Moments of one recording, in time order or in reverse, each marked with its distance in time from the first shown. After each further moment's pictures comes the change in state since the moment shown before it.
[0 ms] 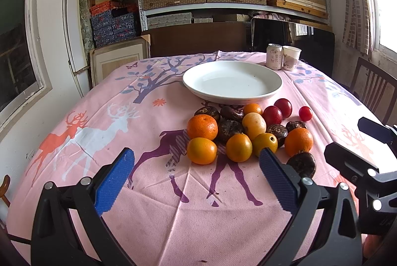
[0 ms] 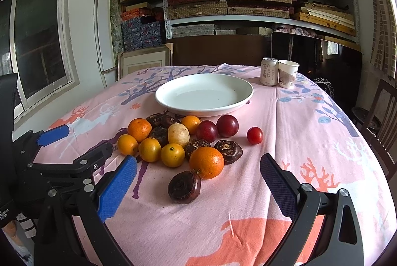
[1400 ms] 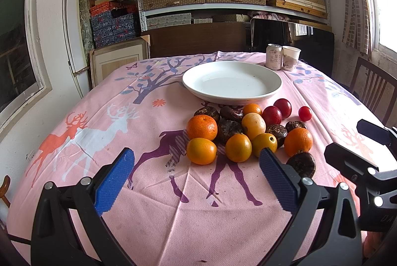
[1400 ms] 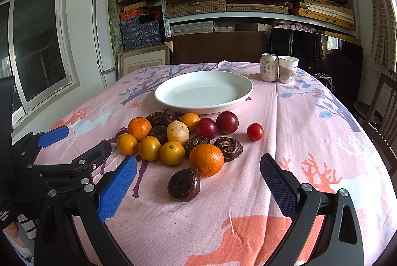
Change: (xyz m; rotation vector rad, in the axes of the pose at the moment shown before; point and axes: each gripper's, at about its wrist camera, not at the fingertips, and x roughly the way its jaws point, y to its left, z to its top) left arm -0.003 0.000 0.001 -0.001 0.002 0.000; right arm 0.005 -0.006 0.000 0.024 0.020 0.014
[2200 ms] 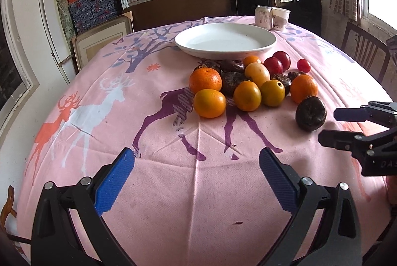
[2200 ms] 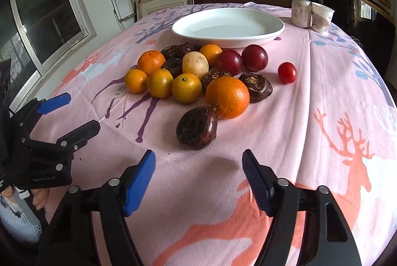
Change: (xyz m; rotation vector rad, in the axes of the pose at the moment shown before) left arm 0.008 0.023 -0.027 0.118 0.174 -0.061; right arm 0.045 0.000 -0.017 -0.032 0.366 0.156
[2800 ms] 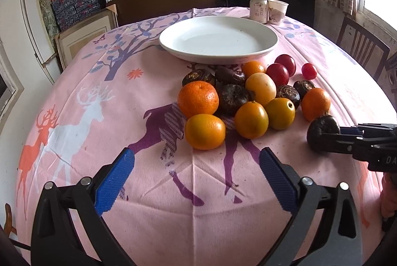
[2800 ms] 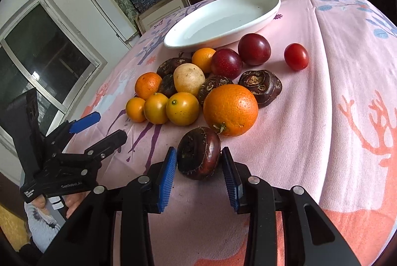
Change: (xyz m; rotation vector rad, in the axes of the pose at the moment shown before) left arm 0.049 0.000 0.045 0.029 0.067 -0.080; right arm 0.024 -0.037 0.015 0.228 -0.001 0.208
